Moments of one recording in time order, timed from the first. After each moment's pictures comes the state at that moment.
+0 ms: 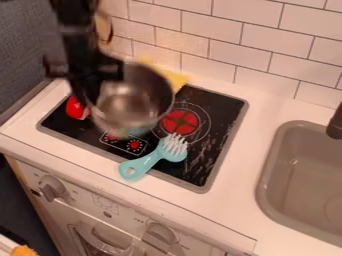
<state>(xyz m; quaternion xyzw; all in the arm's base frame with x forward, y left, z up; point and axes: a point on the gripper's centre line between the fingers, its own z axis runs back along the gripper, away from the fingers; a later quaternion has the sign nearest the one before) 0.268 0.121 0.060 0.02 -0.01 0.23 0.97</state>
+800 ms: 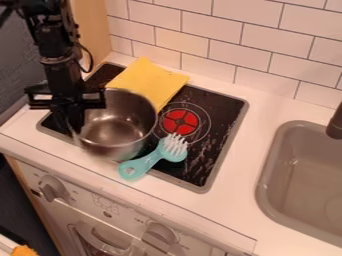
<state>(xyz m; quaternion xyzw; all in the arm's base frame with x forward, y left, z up) 0.236 0.134 0.034 0.01 0.05 0.24 0.97</state>
